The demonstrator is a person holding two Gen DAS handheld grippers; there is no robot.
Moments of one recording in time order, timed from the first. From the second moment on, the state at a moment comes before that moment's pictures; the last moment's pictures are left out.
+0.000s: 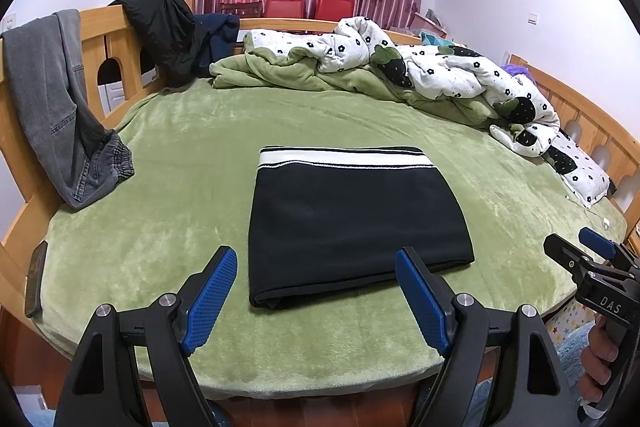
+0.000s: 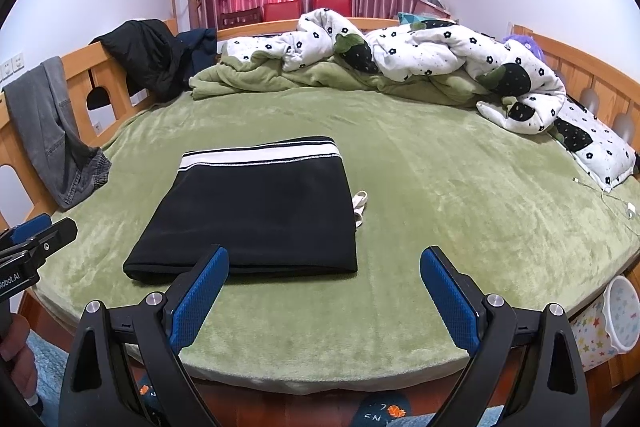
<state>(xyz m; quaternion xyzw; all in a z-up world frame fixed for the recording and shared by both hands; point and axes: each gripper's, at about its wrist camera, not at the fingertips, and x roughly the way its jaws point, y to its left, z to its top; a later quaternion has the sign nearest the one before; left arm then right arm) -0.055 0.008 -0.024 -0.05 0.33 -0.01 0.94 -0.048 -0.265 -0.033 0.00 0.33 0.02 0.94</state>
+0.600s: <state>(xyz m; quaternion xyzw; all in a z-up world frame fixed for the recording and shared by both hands) -0.055 0.012 -0.021 -0.05 0.33 -0.01 0.94 -0.050 -0.269 -0.031 0.01 0.33 0.02 0.94</state>
